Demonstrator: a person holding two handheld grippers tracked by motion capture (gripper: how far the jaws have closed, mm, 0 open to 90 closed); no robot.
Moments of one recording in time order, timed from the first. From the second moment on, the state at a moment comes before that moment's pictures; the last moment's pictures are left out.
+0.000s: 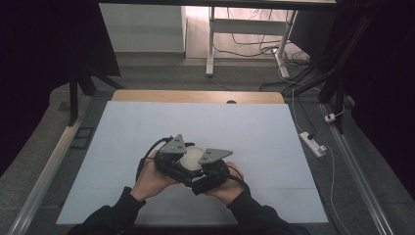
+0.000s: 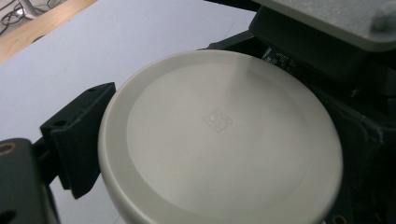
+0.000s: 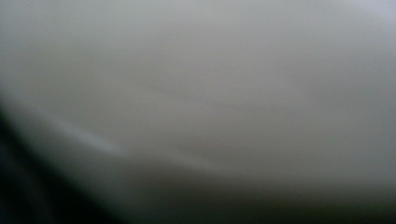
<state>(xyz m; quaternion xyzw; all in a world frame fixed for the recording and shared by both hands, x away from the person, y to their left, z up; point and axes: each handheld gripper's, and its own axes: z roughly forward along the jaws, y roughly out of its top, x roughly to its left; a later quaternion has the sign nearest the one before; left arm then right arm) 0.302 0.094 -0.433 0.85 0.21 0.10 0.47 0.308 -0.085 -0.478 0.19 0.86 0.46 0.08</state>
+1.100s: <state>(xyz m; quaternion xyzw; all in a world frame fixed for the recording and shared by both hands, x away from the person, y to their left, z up) 0.299 0.116 -0.411 0.83 0.19 0.09 0.51 0.308 -0.090 -0.476 0.18 0.86 0.47 0.07</state>
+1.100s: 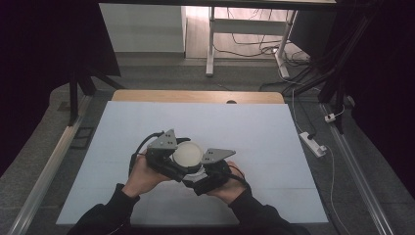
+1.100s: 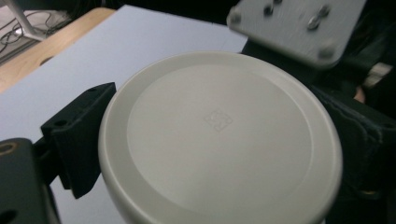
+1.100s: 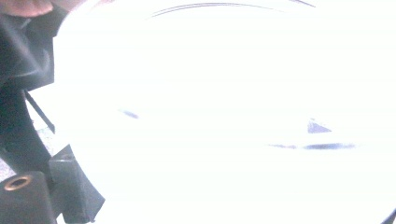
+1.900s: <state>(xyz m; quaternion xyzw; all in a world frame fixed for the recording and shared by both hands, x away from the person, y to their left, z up) 0.284 0.129 -0.401 0.84 0.19 0.10 0.50 0.317 -0.101 -0.471 0.19 0.85 0.48 0.09</state>
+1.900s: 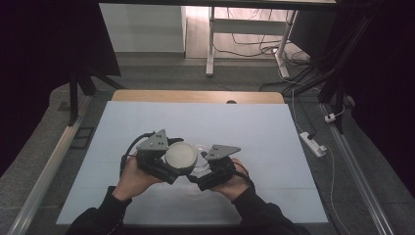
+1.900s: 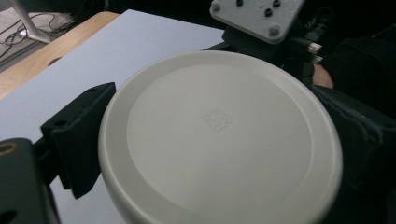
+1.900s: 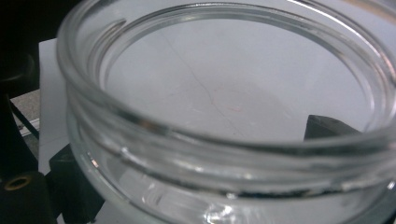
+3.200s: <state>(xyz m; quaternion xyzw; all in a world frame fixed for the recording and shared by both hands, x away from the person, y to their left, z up) 0.266 0.130 -0.430 0.84 0.18 0.08 0.51 0.361 -0.111 -0.462 0.23 0.84 0.47 0.13</state>
